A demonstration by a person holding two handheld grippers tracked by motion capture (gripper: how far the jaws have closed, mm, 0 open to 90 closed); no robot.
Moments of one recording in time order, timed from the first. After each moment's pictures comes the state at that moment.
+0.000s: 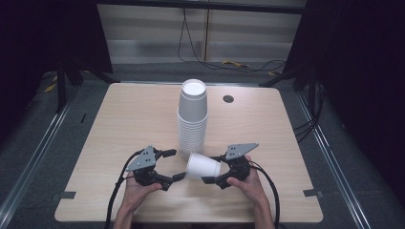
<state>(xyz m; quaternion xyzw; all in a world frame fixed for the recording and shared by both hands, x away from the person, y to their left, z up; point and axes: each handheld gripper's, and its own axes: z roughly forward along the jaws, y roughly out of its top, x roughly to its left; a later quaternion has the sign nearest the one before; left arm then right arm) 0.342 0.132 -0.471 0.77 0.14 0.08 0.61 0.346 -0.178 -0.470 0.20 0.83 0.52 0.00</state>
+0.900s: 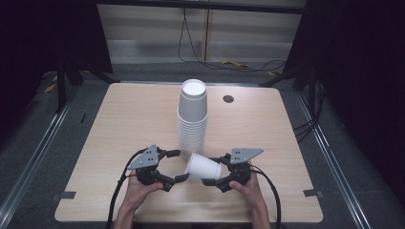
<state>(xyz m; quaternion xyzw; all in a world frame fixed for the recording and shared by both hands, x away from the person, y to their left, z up) 0.343 0.122 -0.463 0.78 0.12 0.06 0.62 0.338 -0.181 -0.478 0.17 0.80 0.57 0.01</state>
